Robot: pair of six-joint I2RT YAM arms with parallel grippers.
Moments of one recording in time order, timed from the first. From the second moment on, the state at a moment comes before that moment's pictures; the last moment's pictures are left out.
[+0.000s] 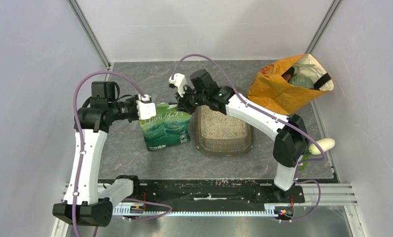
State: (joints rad) left arm -0.03 1.05 1.32 -1.06 0.77 1.33; right arm 0.80 1.82 1.63 -0.38 -0.40 -0.22
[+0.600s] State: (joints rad) left arm -0.04 0.97 1.02 -1.19 0.78 1.70; right arm 0.82 1.81 1.58 -0.37 -0.36 0.23
